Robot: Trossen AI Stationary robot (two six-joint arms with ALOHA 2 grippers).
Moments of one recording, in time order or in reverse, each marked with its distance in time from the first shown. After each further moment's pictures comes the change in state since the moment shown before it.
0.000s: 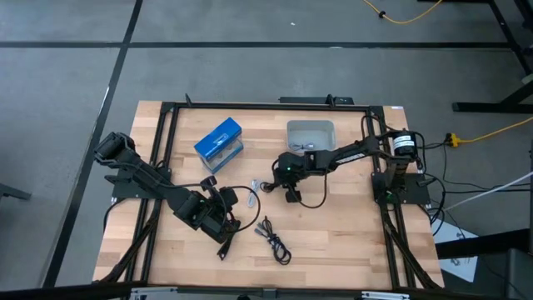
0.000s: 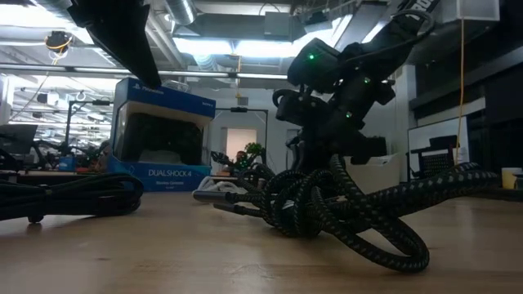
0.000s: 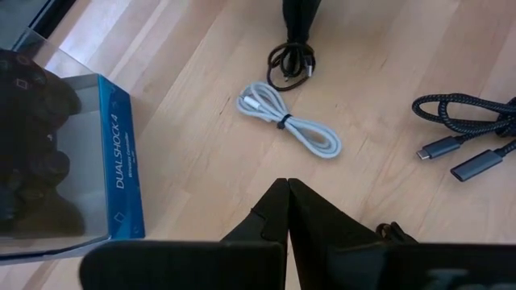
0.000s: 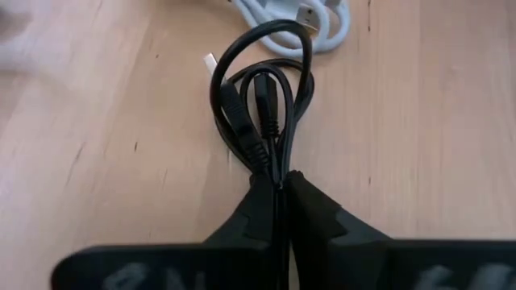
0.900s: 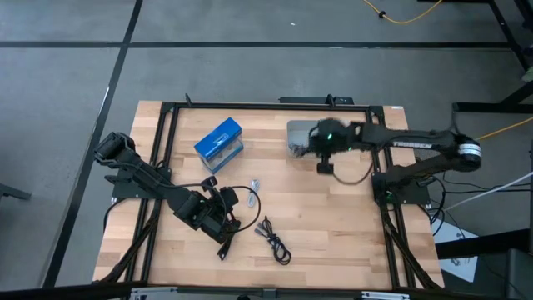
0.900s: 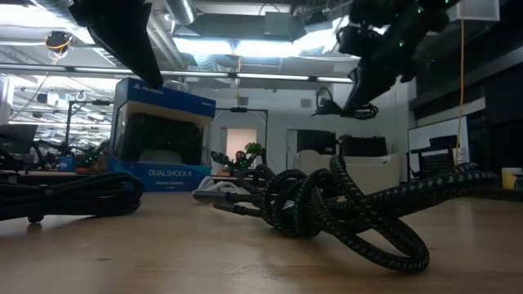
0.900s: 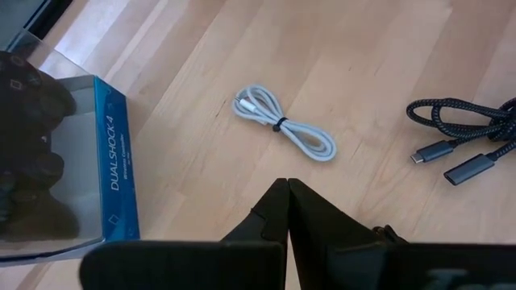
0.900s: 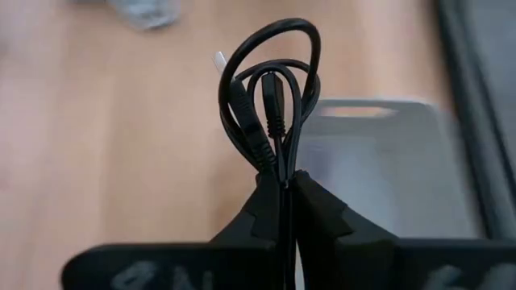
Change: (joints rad) left arm 0.000 0.000 0.000 0.016 0.000 0.000; right arm -0.225 -0.642 -0.031 -0.525 0.149 -0.094
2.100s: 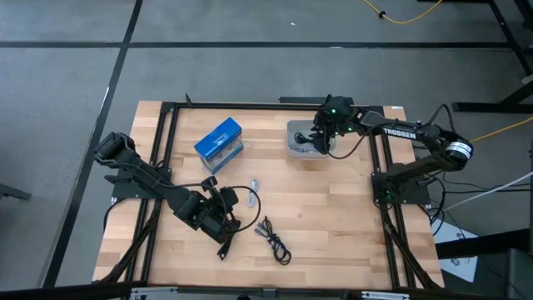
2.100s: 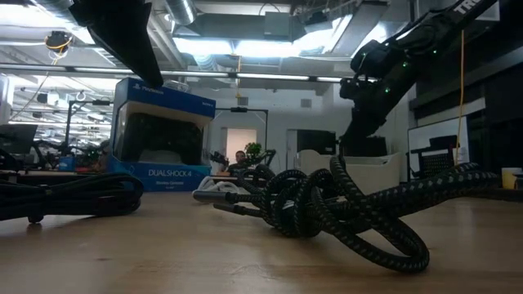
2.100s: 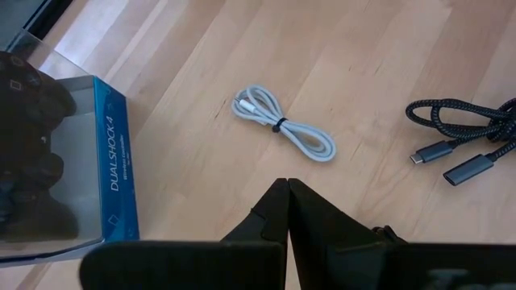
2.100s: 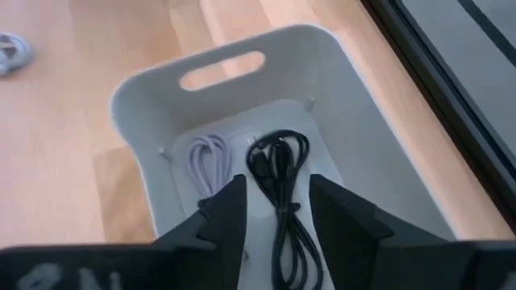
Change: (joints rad) left arm 0.000 0.000 0.000 0.001 0.000 0.000; right arm -0.365 0.120 -0.138 0.292 -0.237 0.072
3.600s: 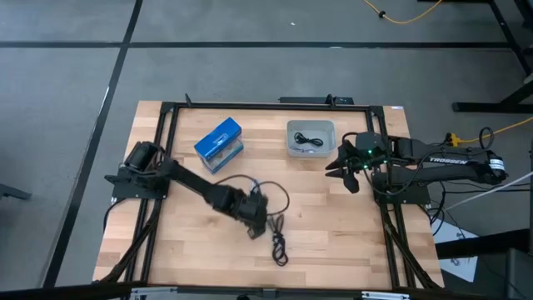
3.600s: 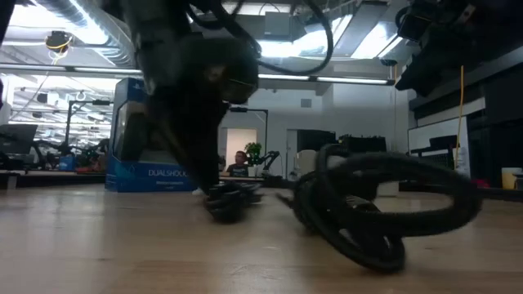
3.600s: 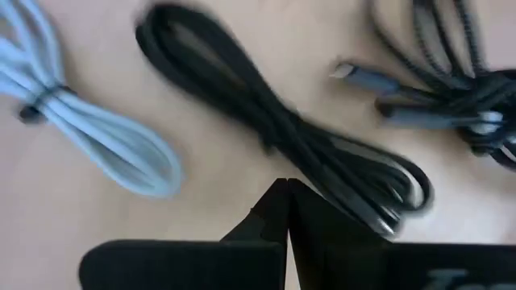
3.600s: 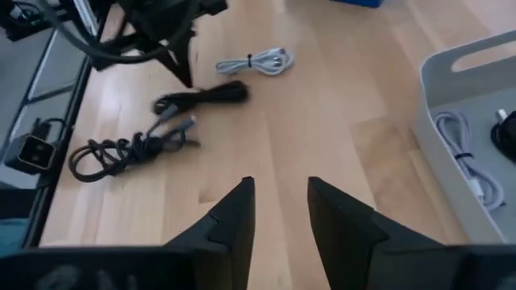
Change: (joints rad) left arm 0.223 0.295 0.001 0.463 0.565 0.058; right arm 0.499 -0.606 -0.158 -0.257 0.004 0.433
